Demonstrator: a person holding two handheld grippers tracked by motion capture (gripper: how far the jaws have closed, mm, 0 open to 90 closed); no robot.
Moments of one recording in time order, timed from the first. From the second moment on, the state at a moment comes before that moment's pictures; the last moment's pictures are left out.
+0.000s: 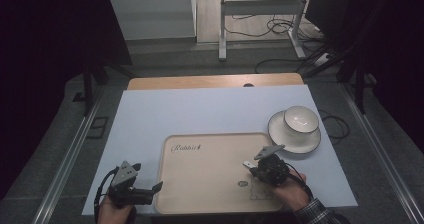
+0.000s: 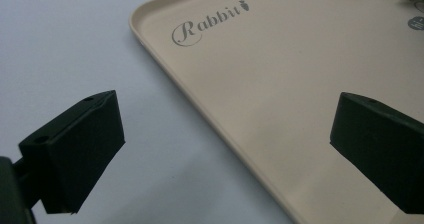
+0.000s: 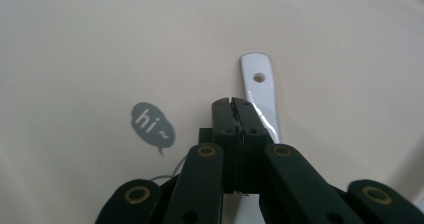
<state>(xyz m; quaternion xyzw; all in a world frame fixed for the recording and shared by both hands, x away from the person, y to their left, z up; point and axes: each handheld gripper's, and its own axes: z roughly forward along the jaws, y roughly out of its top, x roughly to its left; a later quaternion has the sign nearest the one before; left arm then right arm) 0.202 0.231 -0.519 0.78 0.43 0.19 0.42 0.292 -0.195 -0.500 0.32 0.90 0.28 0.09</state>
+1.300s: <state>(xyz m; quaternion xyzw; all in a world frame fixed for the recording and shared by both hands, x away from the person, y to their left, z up) 0.202 0.230 -0.519 0.78 0.43 0.19 0.41 0.321 -0.228 -0.502 0.38 0.87 0.30 0.11</state>
